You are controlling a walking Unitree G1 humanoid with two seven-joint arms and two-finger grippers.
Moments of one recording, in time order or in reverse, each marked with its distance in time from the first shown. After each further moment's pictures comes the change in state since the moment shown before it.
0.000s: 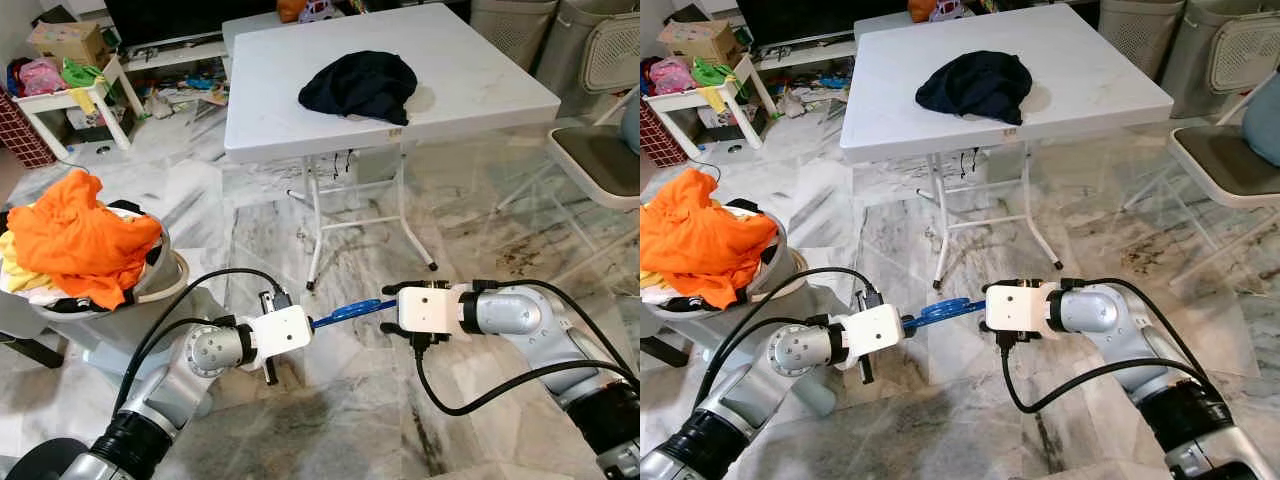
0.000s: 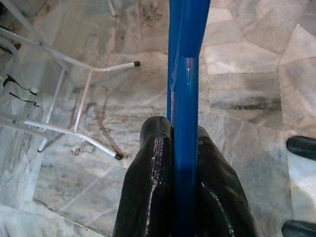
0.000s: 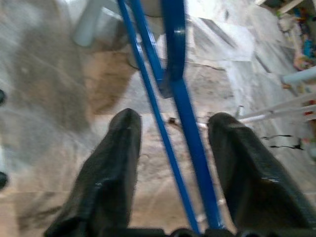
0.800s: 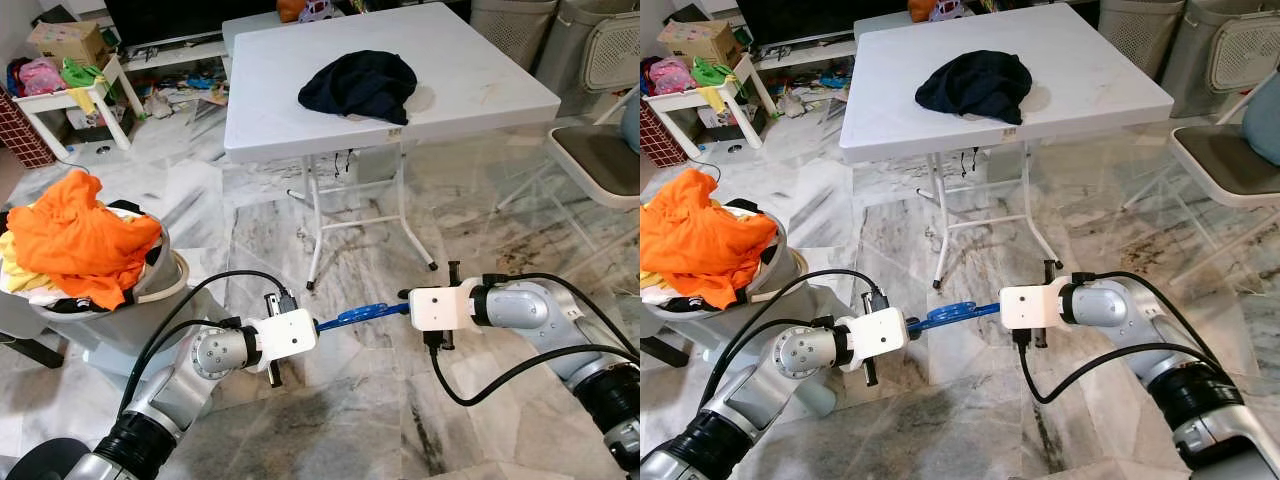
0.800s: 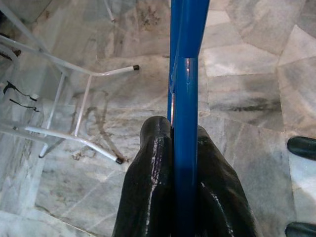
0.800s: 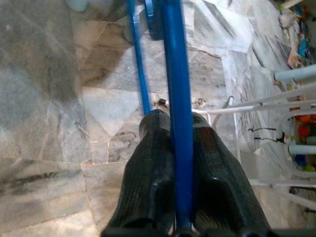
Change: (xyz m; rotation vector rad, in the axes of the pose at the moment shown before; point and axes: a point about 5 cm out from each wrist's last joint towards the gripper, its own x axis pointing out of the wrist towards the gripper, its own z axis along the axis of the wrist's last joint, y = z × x) left arm 0.002 -0.002 0.003 0.022 -0.011 -0.010; right arm -0.008 -0.006 -0.024 -0.120 0.076 0.030
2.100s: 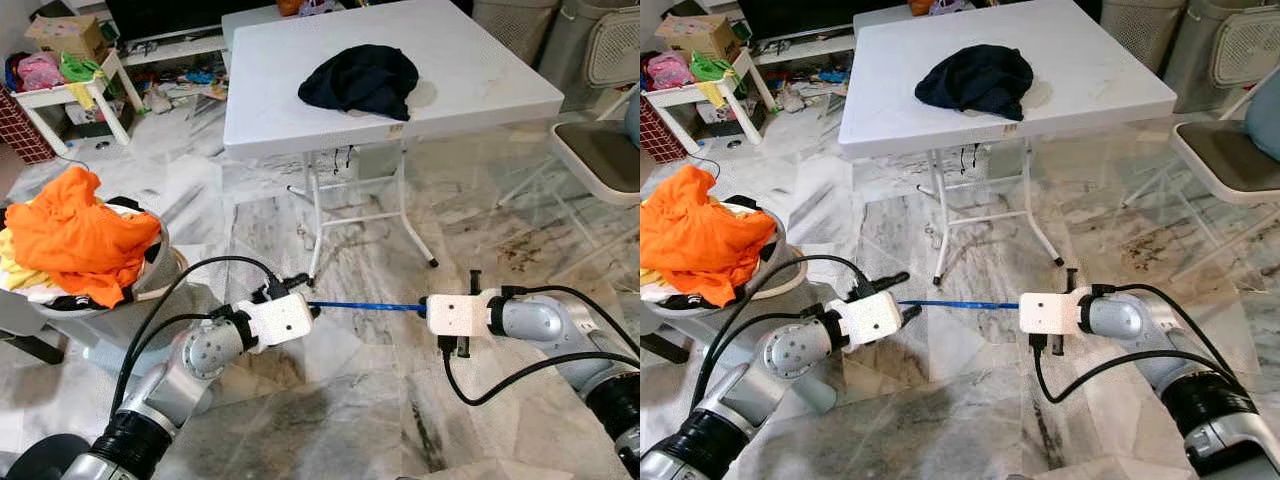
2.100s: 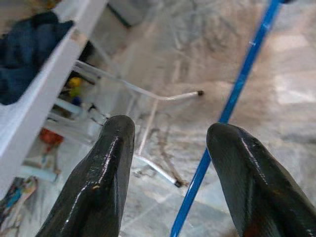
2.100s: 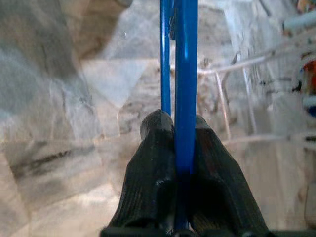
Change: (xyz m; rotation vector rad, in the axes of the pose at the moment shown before) left arm -0.012 0.023 0.008 0.089 -0.120 0.314; right arm -0.001 0.019 -0.034 0.141 0.139 -0.072
